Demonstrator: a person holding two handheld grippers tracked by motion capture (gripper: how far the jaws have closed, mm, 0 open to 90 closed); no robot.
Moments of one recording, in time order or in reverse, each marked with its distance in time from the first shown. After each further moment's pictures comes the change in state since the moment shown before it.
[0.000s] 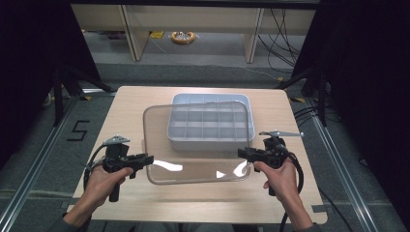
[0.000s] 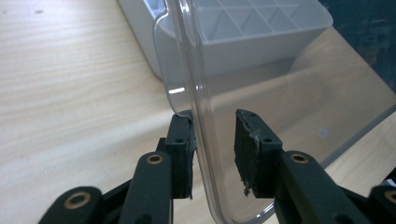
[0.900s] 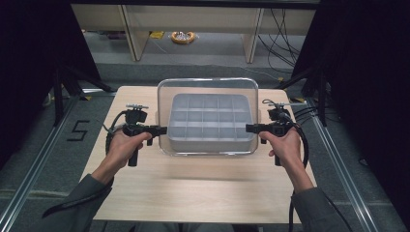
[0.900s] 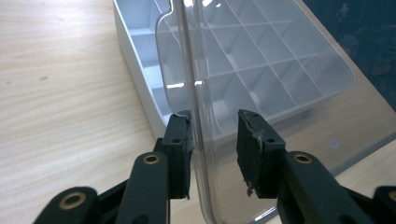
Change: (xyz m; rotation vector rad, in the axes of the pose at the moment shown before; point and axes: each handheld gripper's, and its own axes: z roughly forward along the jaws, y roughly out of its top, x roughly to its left) left arm -0.004 0.088 0.046 0.018 0.069 -0.022; right arm -0.029 0.073 0.006 0.032 -0.108 0.029
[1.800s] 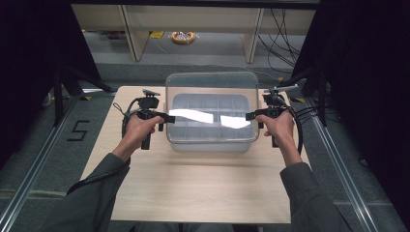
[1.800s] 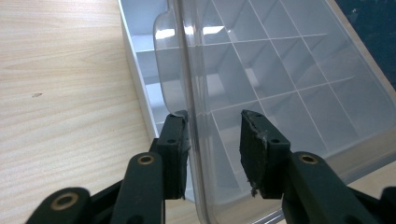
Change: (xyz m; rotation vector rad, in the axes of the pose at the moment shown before) left arm 0.008 0.038 0.048 0.073 0.050 -0.086; right arm -0.018 0.041 0.034 0.099 -0.109 0.052
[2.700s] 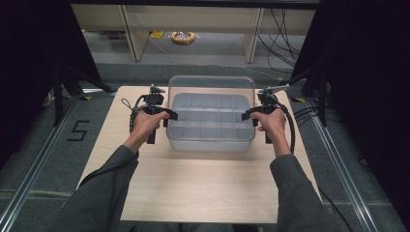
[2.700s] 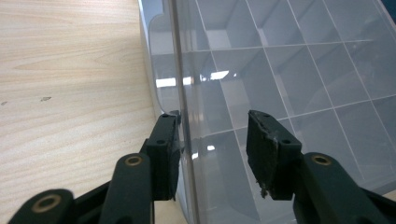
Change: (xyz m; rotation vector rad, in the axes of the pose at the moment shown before) left arm 0.003 0.014 0.028 0.031 0.080 -0.030; right arm -0.010 0.014 0.037 0.118 -0.001 0.138
